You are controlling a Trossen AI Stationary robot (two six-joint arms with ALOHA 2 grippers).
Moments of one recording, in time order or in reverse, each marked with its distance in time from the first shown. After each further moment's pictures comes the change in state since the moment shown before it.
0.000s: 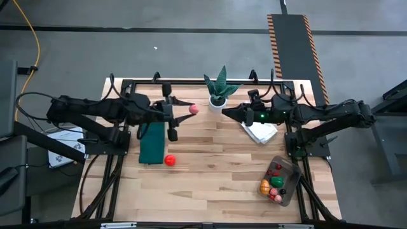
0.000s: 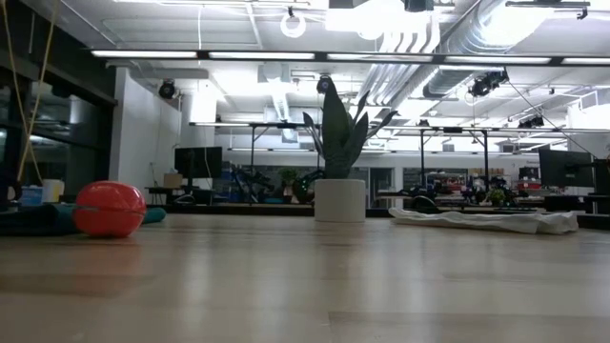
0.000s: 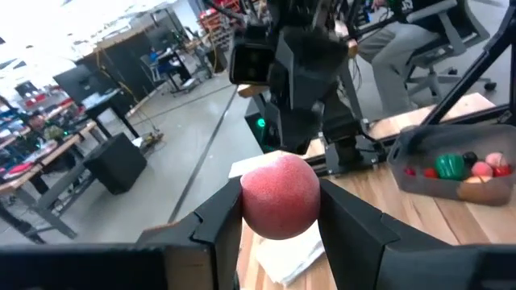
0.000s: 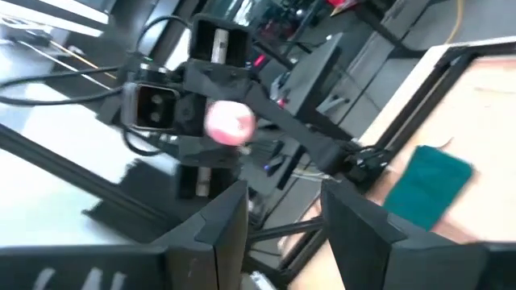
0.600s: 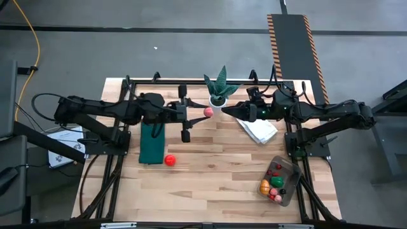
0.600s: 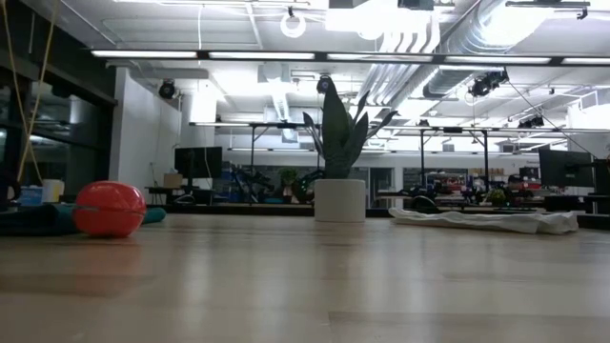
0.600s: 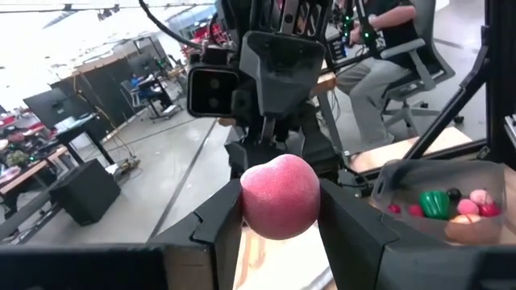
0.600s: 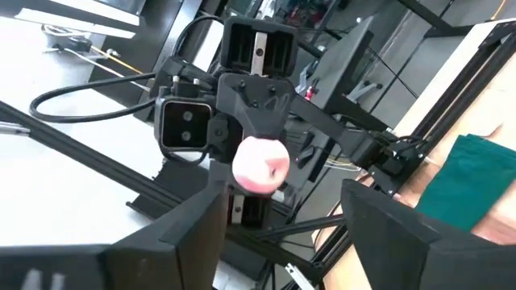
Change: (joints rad) left arm 0.047 0.135 -0.001 0.209 0.155 -0.004; right arm -0.056 0.000 0.000 0.060 -0.143 0.068
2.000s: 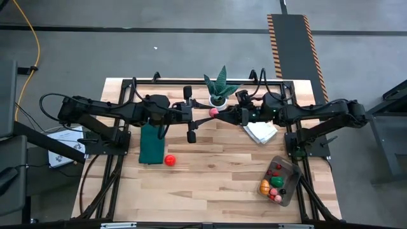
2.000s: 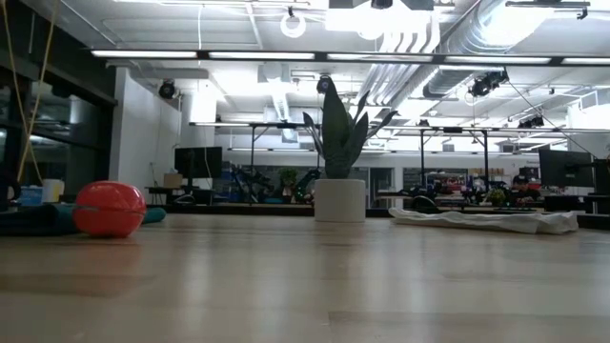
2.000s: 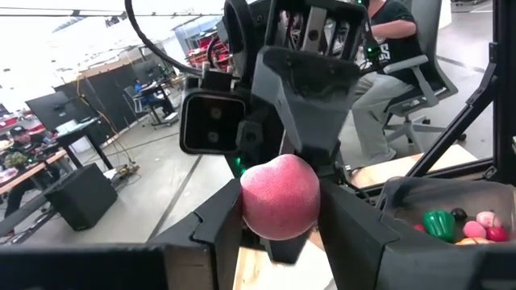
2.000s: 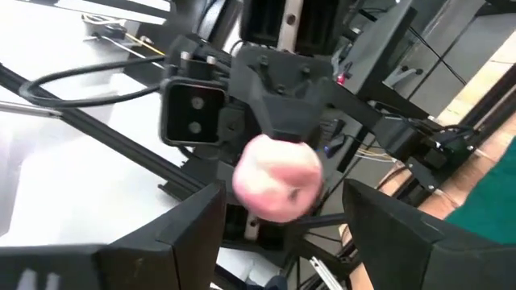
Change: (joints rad) left arm 0.001 0.063 0.000 0.109 0.003 -0.023; right arm 0.000 0.132 0.000 0.205 -0.091 0.021
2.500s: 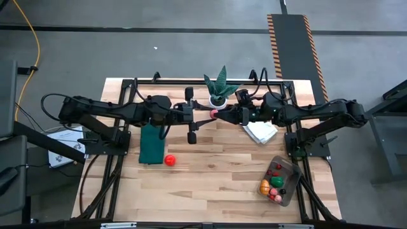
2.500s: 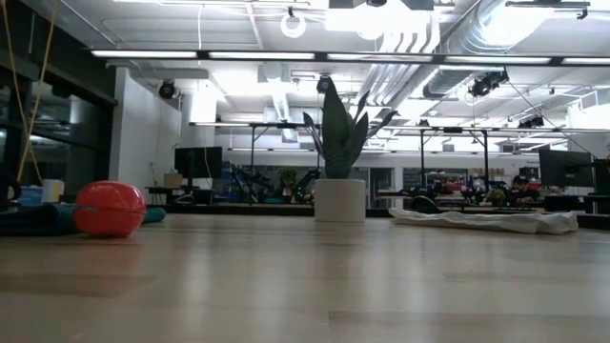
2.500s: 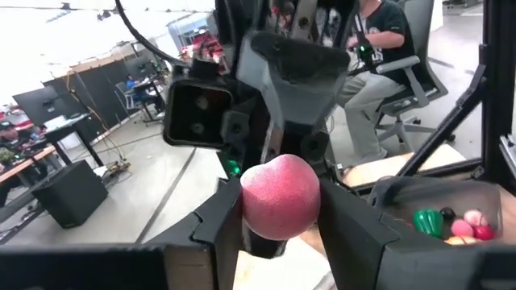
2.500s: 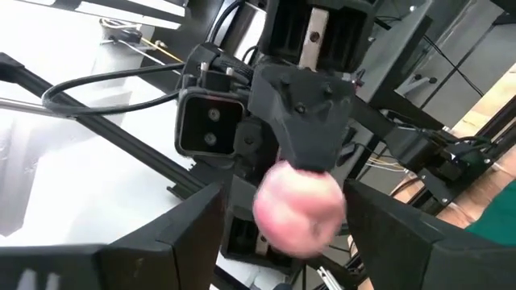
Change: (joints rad) left arm 0.000 0.009 0.000 -0.007 0.017 -0.023; right arm -0.002 0.020 0.000 0.063 -0.009 -0.011
